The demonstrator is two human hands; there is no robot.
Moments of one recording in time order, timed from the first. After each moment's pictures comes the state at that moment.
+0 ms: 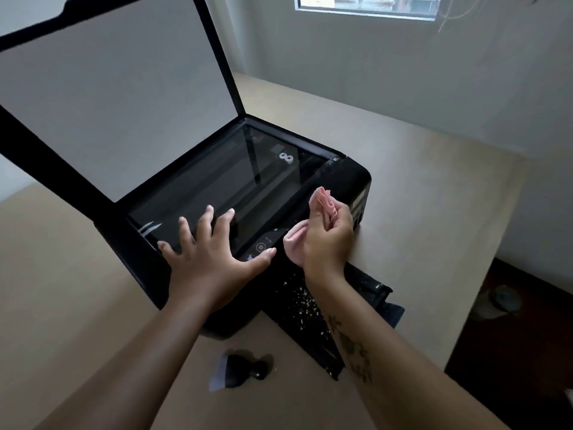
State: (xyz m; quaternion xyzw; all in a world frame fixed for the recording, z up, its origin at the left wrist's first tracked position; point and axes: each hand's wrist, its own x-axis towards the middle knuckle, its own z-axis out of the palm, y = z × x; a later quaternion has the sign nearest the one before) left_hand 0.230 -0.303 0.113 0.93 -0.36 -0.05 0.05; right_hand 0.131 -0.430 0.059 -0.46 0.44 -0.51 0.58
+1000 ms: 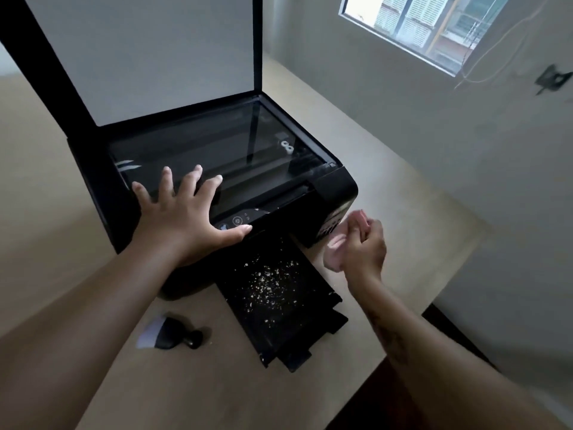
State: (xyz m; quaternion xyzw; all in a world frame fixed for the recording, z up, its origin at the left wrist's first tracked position) left_hand 0.223 -0.302 0.111 0.93 -0.35 -0.05 0.04; right_hand 0.039 -0.511 0.037 -0.67 0.49 -0.38 0.41
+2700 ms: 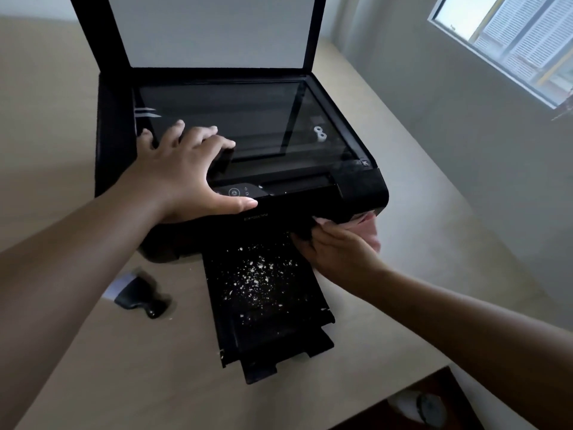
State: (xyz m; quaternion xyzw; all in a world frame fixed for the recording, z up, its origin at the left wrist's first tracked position) left_hand 0.213 -0.319 0.108 0.95 -0.29 -0.02 0.09; right_hand 0.061 -0.577 0.011 -0.89 -0.26 -0.10 -0.35
